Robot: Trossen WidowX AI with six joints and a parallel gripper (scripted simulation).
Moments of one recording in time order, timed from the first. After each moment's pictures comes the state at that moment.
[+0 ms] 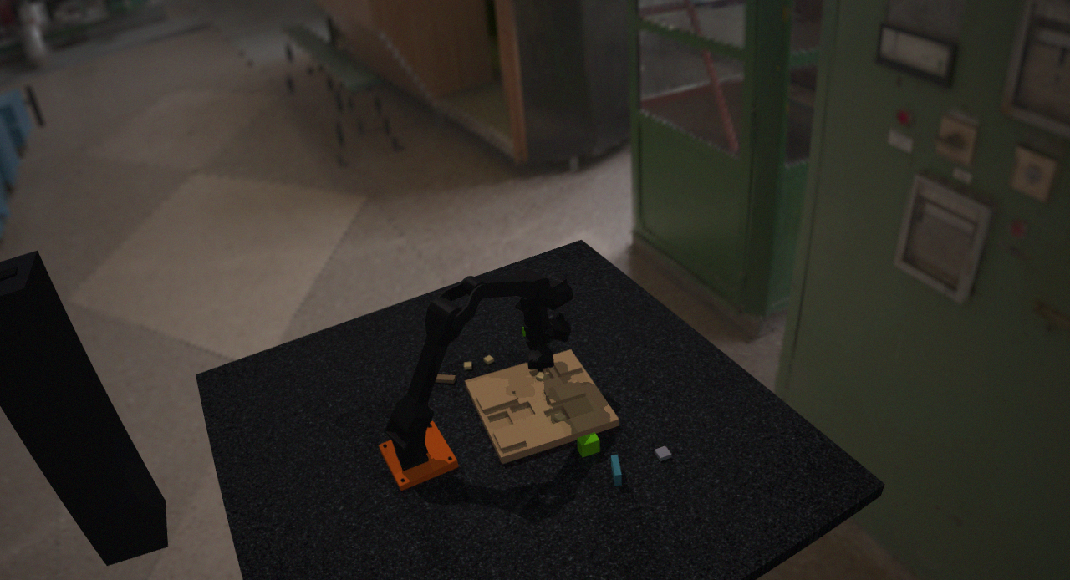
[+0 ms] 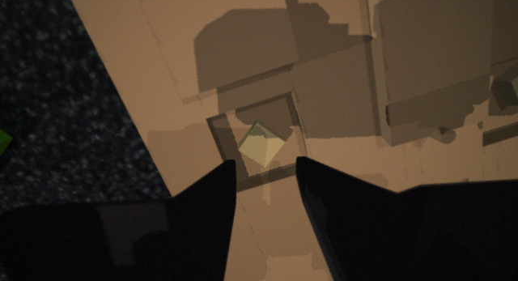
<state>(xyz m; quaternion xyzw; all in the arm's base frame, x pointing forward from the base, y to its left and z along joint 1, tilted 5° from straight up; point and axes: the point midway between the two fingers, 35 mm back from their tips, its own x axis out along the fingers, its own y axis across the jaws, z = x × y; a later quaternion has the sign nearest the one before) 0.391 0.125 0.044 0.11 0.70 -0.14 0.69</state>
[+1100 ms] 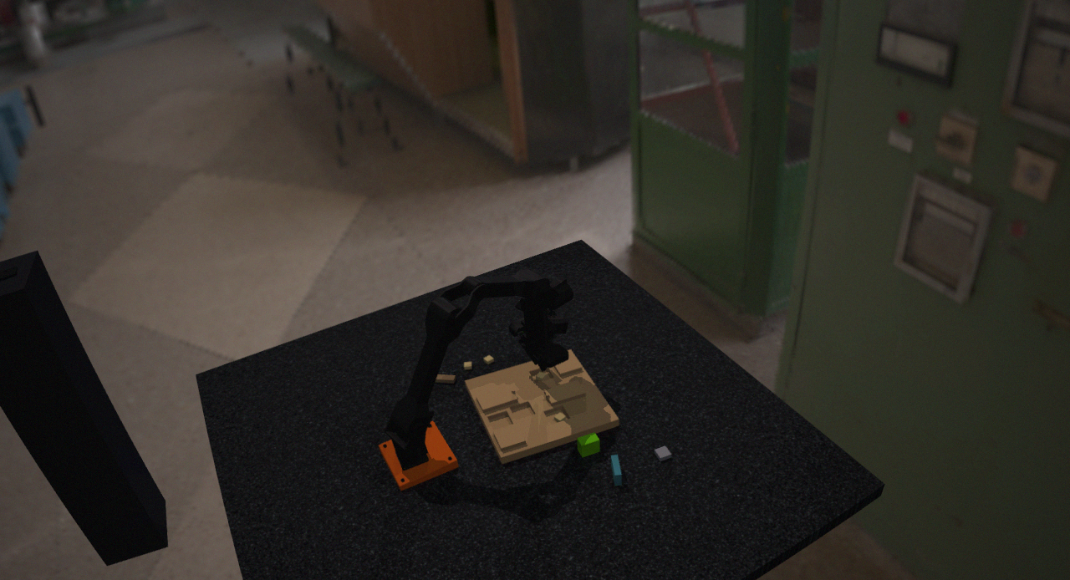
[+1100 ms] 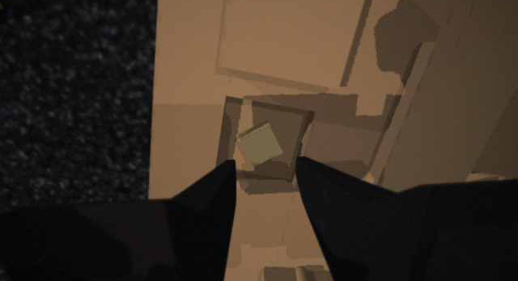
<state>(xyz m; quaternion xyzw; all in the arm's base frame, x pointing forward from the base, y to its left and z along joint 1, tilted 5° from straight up) 0.391 0.124 0.044 -0.06 0.71 0.04 0.70</state>
